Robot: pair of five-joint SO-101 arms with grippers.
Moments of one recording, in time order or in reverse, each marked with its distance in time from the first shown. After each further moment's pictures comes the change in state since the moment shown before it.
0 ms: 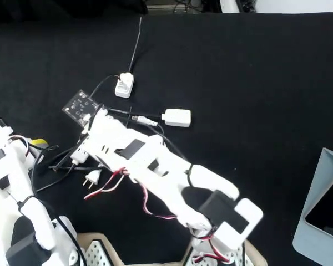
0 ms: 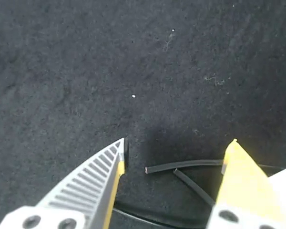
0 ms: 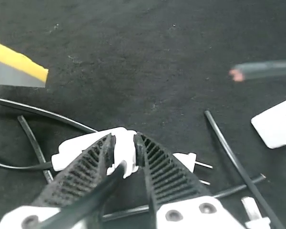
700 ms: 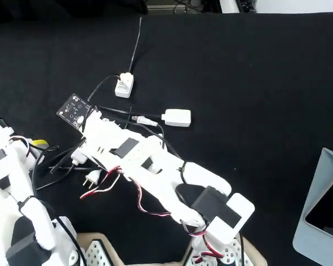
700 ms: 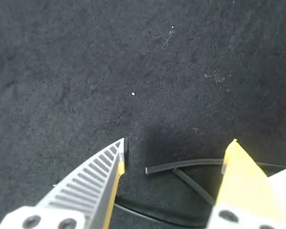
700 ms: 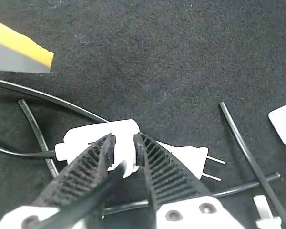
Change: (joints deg) left arm 0.0 0.0 0.4 0.0 0.0; right arm -0.8 4.0 -4.2 4.9 1.1
